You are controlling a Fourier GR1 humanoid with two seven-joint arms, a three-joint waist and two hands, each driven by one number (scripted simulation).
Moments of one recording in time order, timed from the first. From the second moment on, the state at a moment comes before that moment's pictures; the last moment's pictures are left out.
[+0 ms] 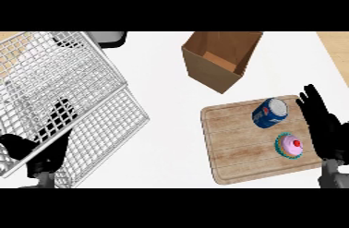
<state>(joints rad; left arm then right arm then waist) 0.03 0.24 0.02 -1.46 0.37 0.15 0.02 -0.05 -0.34 -0.04 -1.44 -0.23 -0.13 0.07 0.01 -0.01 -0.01</state>
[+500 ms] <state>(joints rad) -0.07 0.35 -0.18 -1.39 0.43 0.26 -0.08 0.02 -0.55 -0.03 -1.53 -0.05 -0.05 -0.05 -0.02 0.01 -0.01</state>
